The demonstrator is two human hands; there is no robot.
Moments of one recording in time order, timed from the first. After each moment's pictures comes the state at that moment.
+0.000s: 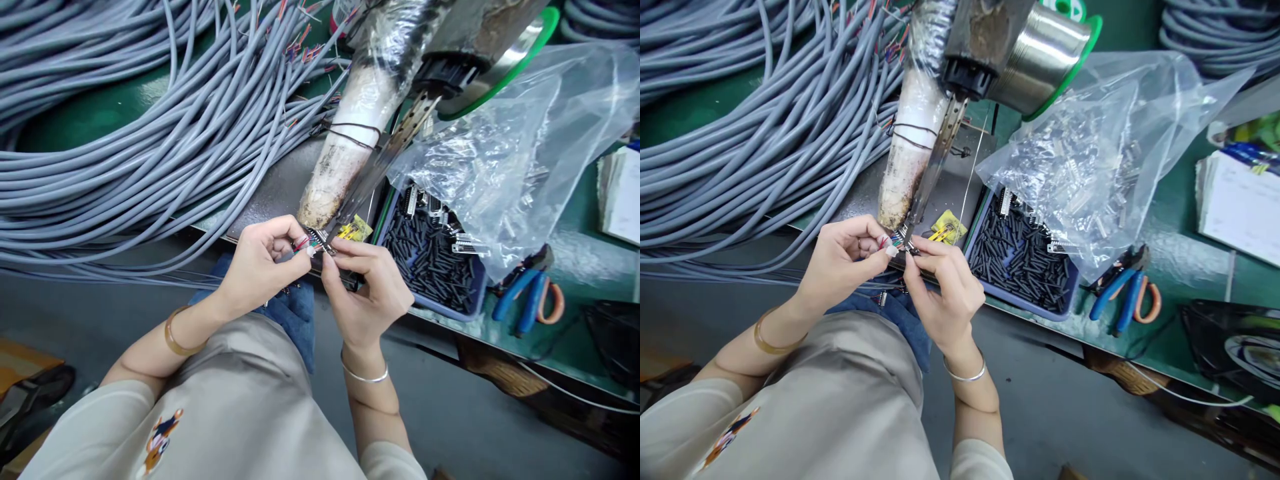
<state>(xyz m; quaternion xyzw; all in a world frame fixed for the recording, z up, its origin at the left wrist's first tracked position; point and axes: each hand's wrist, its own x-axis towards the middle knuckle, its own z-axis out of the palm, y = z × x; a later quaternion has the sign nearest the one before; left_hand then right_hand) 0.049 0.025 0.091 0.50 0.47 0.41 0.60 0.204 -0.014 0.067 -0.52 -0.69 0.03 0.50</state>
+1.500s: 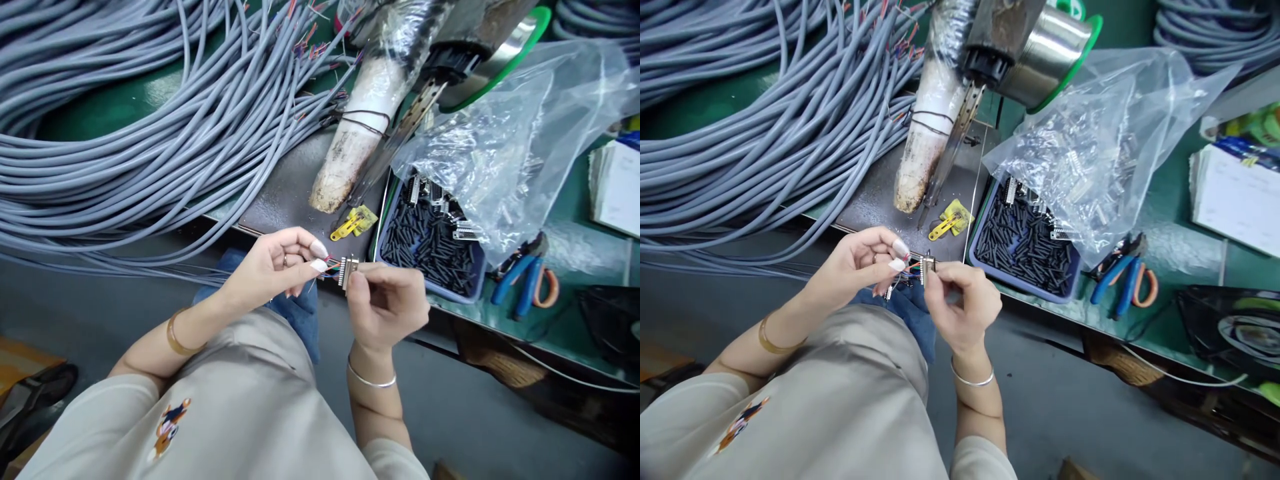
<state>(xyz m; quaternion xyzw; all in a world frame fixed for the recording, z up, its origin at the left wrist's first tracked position) 0.032 0.003 0.087 0.40 0.35 0.35 0.77 0.211 -0.045 0.057 -0.52 -0.64 0.11 0.55</state>
